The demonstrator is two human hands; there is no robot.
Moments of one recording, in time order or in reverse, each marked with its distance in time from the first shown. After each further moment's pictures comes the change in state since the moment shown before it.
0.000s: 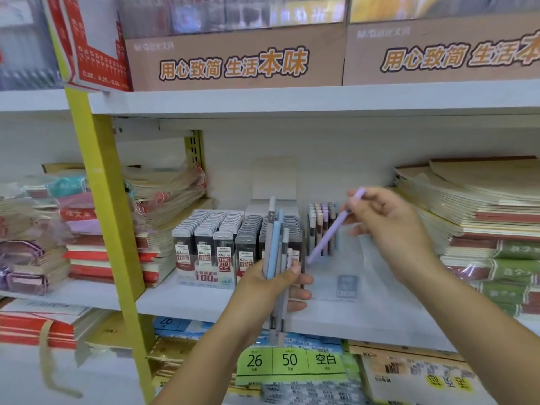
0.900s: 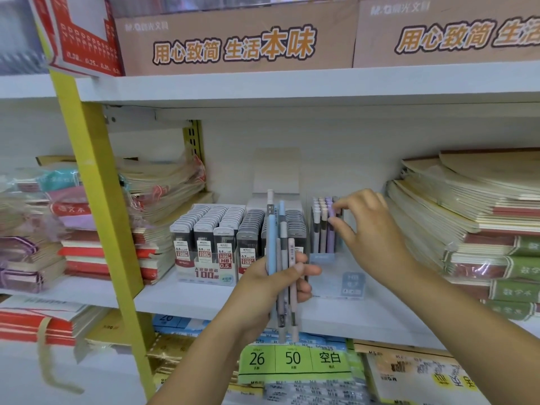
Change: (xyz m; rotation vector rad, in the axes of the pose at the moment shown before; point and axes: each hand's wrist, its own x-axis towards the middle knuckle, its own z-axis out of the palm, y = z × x) left_hand 0.006 -0.003 -0.008 -0.073 -0.104 0.020; right_hand 0.010 0.038 0.013 -0.933 -0.083 -0.386
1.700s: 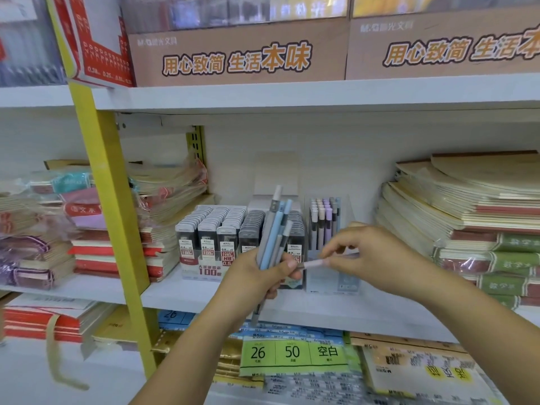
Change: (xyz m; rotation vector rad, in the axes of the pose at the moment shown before) left_hand -0.011 0.021 -0.008 0.338 0.058 0.077; right_hand -0.019 -0.028 -0.048 0.156 -0.539 0.023
